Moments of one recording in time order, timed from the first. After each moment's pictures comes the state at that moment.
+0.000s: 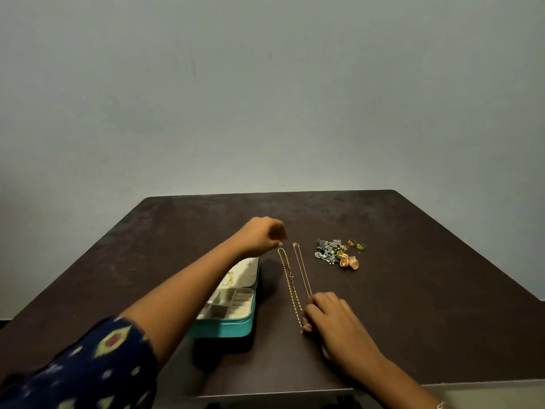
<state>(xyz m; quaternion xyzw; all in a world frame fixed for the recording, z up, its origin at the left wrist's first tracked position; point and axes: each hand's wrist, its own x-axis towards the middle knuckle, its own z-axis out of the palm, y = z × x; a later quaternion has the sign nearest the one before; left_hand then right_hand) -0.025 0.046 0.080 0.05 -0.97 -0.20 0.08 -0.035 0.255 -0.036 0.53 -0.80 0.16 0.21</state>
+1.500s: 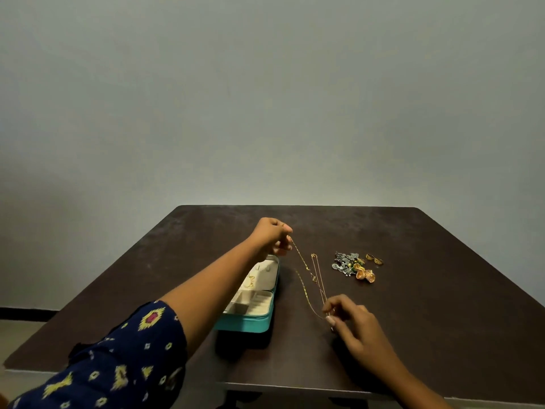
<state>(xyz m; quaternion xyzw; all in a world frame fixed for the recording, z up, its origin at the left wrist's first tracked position) -0.013 0.051 0.092 0.24 -0.73 -0.62 0.15 -0.028 0.271 -0.013 0.47 -0.74 0.47 -0.01</state>
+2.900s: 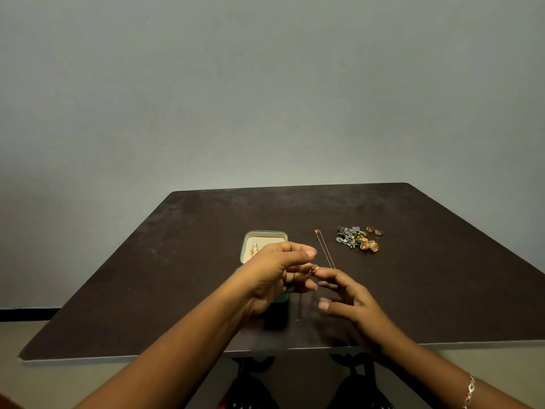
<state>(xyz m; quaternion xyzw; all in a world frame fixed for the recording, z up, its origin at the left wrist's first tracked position) 0.121 0.117 0.097 0.15 -0.64 -0.76 0.02 0.035 0.255 0.014 0.37 -0.63 0.64 -0.24</state>
